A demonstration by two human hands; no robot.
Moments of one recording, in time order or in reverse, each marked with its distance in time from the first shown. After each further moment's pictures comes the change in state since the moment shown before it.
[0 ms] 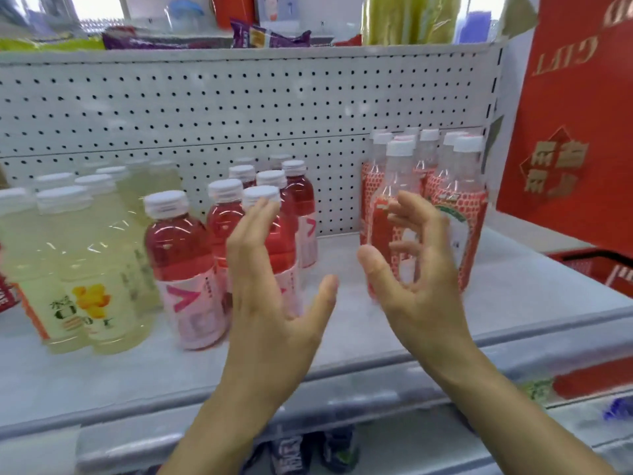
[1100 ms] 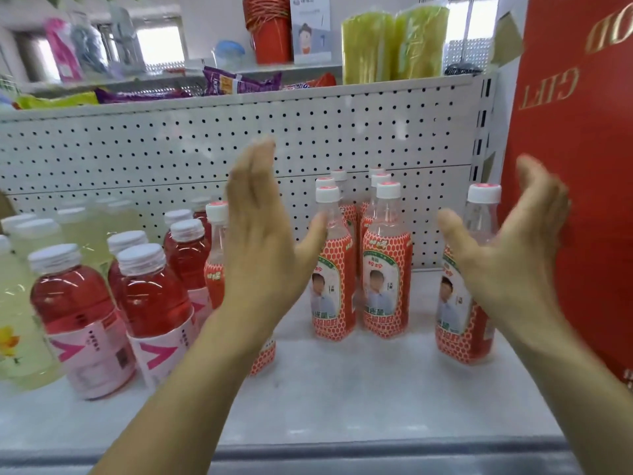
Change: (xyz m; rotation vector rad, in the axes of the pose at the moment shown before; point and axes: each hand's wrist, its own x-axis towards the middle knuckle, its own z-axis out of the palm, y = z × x) left_hand 0.119 0.061 0.135 0.494 0.097 0.068; right_hand 0.137 0.110 -0.154 -0.293 0.176 0.048
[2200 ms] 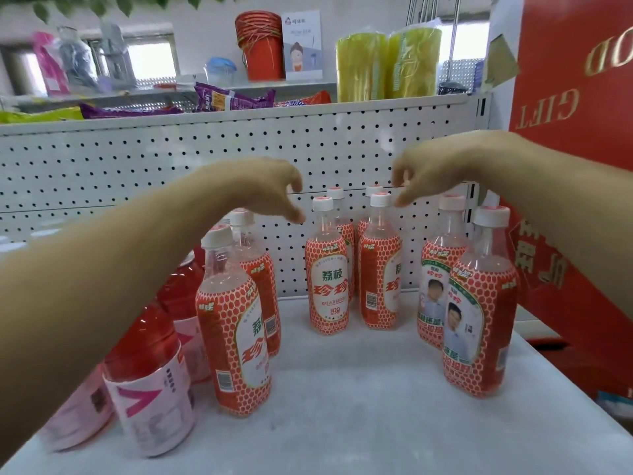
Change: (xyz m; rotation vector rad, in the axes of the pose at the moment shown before) left_hand 0.138 -0.037 0.016 0.397 -0.999 0.012; right_hand 0.156 -0.051 0.059 -0.808 -1.012 -0.196
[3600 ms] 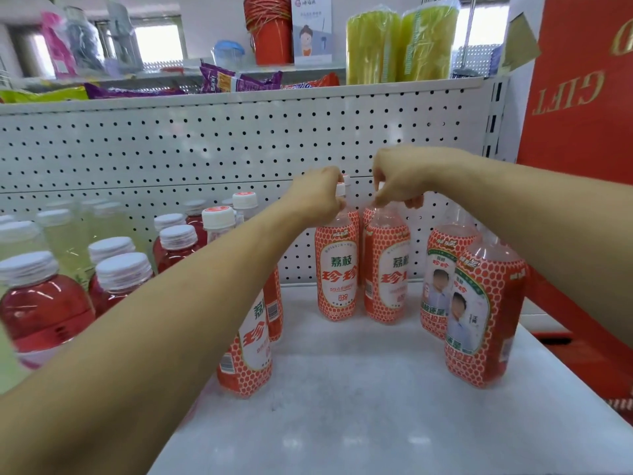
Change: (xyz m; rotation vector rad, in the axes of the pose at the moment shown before) left_hand 0.036 0.047 0.059 -0.307 0.283 -0.015; right_hand 0.027 -0.027 0.027 0.101 0.050 -0.088
